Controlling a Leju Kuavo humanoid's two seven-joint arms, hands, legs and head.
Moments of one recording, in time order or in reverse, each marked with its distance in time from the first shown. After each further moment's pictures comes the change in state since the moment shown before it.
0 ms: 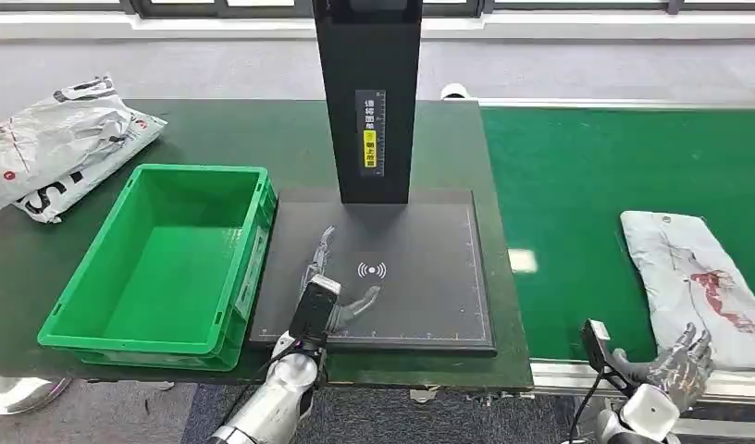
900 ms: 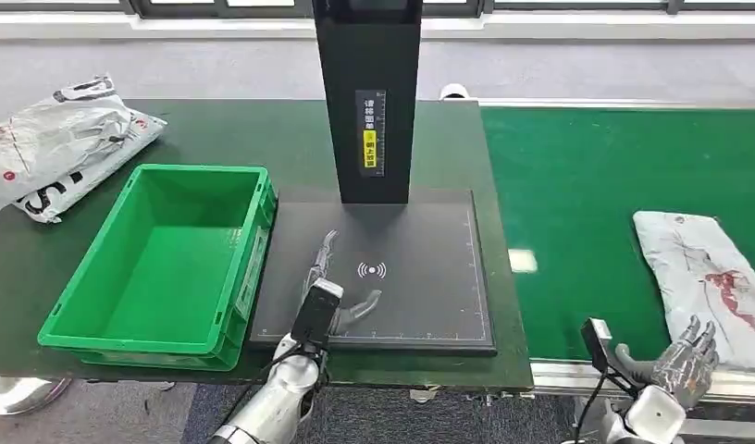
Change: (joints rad) left arm -0.011 -0.003 0.000 0.038 0.000 -0.006 -0.019; right arm 0.047 0.000 0.000 -0.085 0.000 -0.035 -0.050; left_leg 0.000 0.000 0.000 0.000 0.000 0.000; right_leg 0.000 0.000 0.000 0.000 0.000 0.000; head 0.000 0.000
